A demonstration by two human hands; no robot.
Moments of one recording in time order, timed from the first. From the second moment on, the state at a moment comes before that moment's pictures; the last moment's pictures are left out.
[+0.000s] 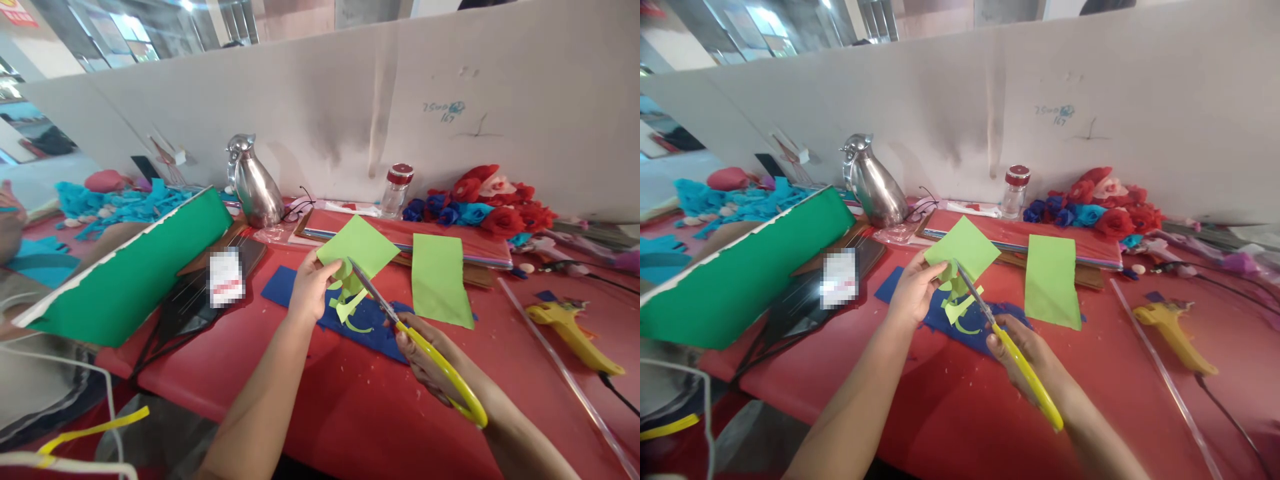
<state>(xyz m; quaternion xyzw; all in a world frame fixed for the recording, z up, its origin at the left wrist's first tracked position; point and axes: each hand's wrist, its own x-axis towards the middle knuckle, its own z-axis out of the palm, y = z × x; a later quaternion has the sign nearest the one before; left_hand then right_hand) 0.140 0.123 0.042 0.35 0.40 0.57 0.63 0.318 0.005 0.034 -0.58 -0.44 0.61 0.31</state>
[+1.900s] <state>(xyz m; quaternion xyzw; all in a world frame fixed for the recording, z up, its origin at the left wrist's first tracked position) 0.146 0.115 0.043 0.40 0.39 0.44 0.70 0.322 0.010 0.035 -0.62 -0.49 0.53 0.31</state>
